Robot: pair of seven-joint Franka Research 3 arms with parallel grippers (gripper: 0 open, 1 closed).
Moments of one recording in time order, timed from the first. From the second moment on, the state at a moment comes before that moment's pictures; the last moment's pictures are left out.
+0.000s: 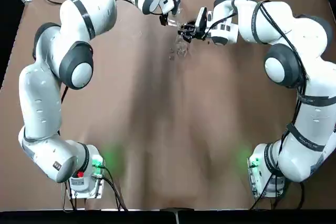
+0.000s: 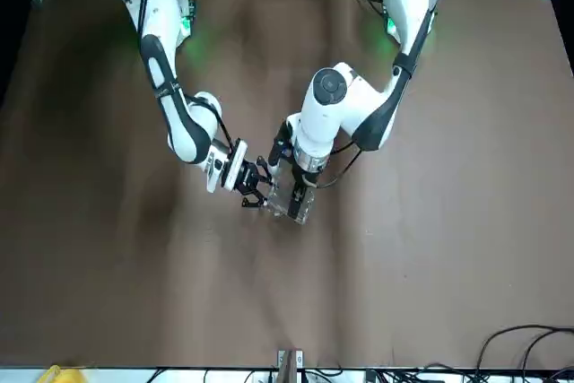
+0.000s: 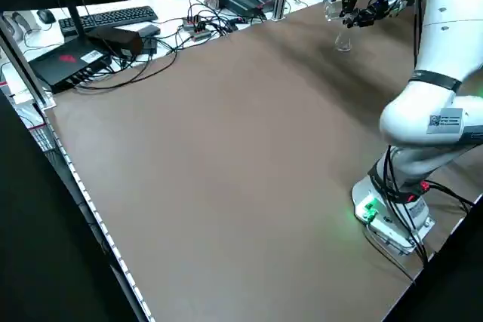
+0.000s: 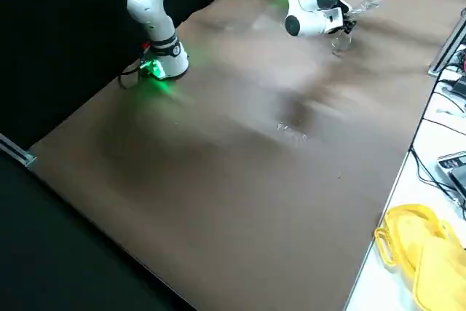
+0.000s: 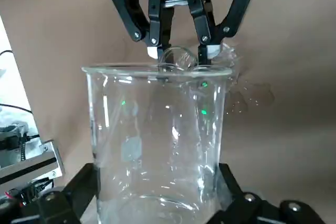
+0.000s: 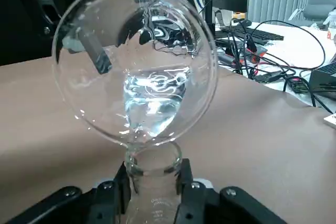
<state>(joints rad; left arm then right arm) -0.58 0.63 -0.14 -1.42 0.13 2.37 1.20 0.56 0.60 -0.02 -1.86 2.16 2.39 -2.46</state>
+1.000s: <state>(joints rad) -0.58 0.63 -0.14 -1.42 0.15 2.37 1.19 0.56 0.61 -0.02 -1.86 2.16 2.39 -2.46</state>
